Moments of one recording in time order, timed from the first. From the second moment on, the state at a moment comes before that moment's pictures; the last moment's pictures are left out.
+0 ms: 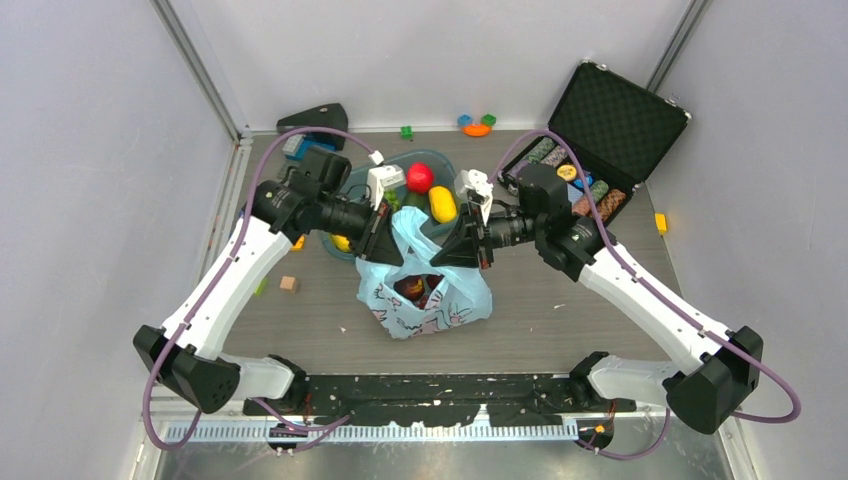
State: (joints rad) left arm -0.50 1.31 1.47 -1.06 0.81 0.08; right arm 0.63 1.19 1.11 -0.22 -1.02 -0.04
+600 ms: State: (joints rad) left arm -0.52 1.28 1.47 -1.08 0.84 0.16; right arm 0.68 1.27 1.18 -0.31 -1.03 -0.09
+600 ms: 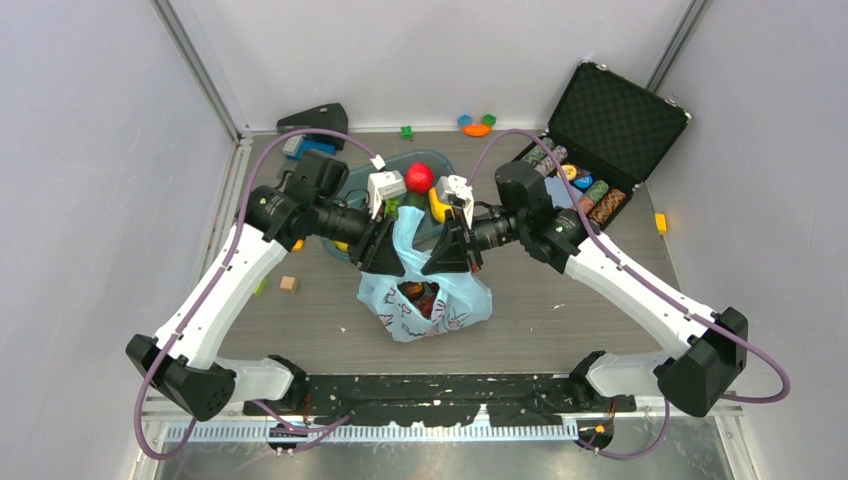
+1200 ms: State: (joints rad) left arm -0.52 1.26 1.42 -1.04 0.90 0.17; right arm 0.69 1.33 1.24 -0.48 -1.05 -0.20
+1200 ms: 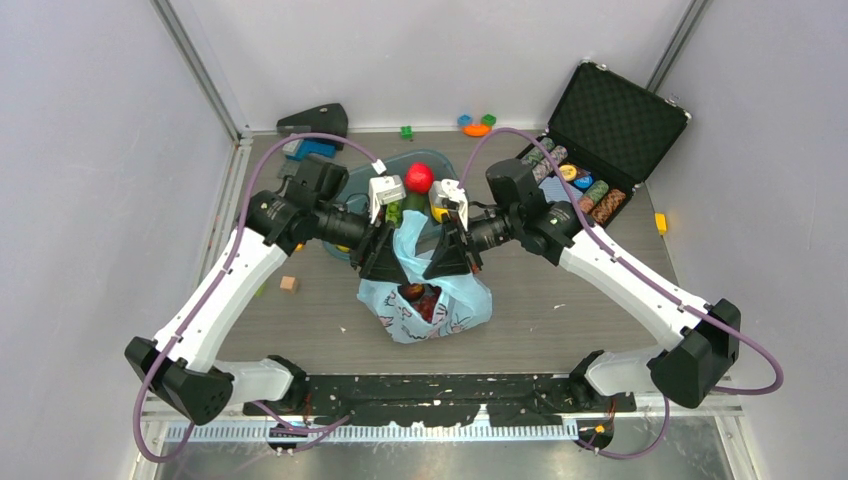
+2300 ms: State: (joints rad) left arm -0.52 1.13 1.25 -0.76 0.96 0.10; right arm 0.66 1.19 1.09 -0.20 -0.94 0.04
